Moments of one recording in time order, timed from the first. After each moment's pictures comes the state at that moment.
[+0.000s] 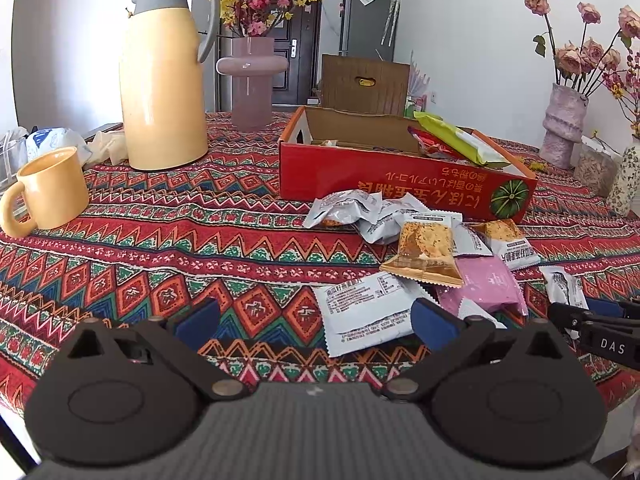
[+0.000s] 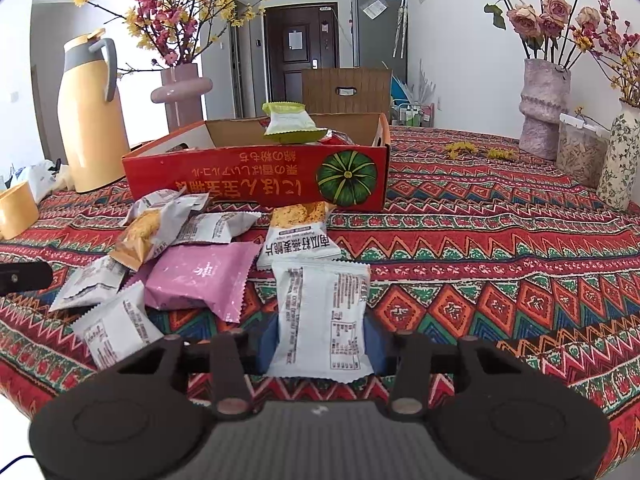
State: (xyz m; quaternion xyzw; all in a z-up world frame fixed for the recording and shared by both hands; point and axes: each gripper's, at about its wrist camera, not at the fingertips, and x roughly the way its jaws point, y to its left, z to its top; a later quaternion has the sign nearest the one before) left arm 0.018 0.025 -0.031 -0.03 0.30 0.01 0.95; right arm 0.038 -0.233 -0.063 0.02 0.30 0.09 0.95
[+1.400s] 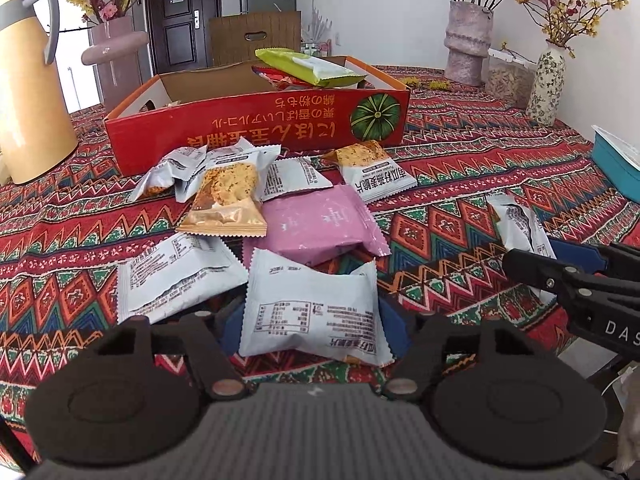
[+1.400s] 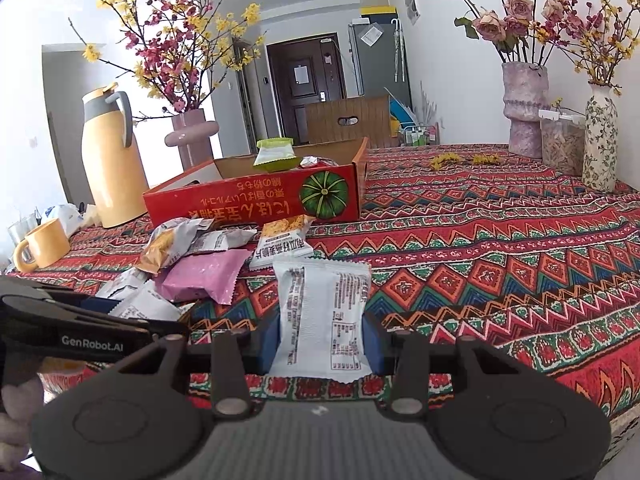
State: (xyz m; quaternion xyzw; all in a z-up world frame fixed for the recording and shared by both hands) left arm 0.034 -0.078 -0.055 0.04 0.36 -0.11 0.93; right arm -0.013 -0.284 -0.064 0.07 0.25 0.12 0.96
